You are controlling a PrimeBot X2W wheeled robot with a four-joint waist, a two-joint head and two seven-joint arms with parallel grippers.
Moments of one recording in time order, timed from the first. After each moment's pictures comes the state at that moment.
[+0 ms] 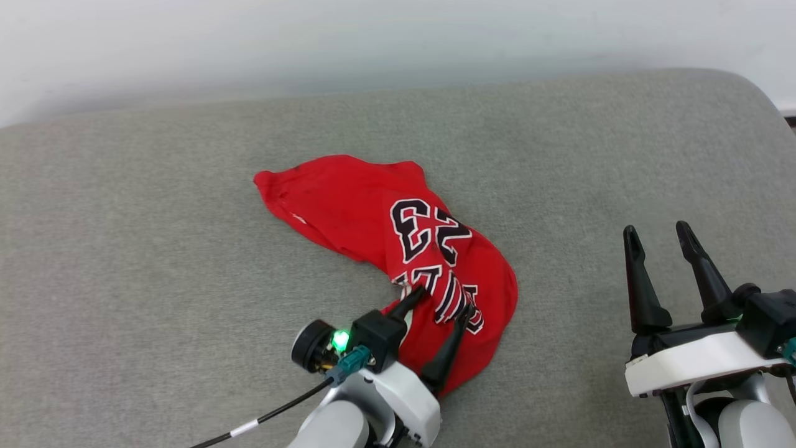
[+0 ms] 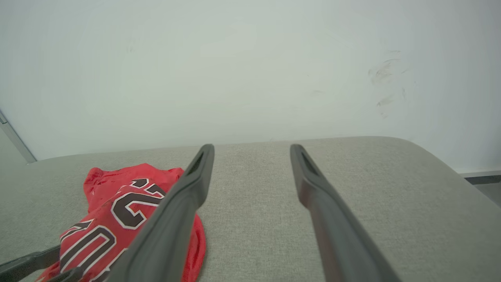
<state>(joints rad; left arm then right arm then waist) -0.31 0.06 -0.59 0.41 -0.29 -0.09 -0.21 -0.08 -0.05 -0.01 -0.06 0.18 0.13 -0.09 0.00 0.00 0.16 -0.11</state>
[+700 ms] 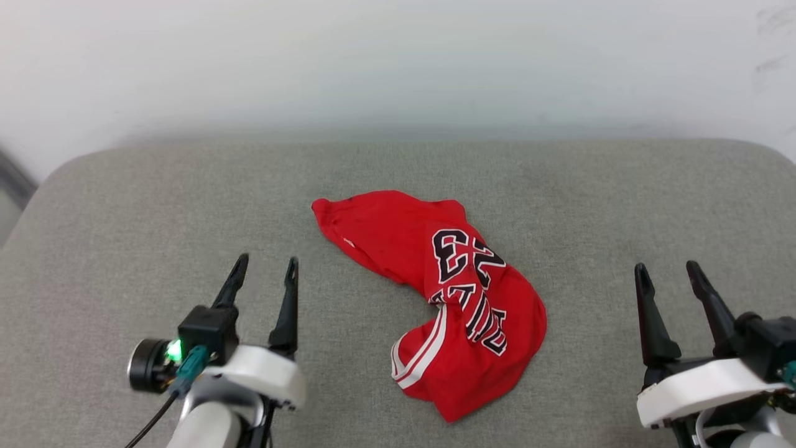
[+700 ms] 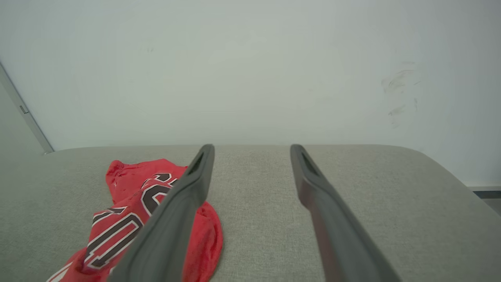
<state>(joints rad) -0.22 0.23 -0.32 0.24 -0.32 0.10 -0.26 -0.01 -0.05 -0.05 -0.06 0.14 0.13 -0.05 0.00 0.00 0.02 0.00</state>
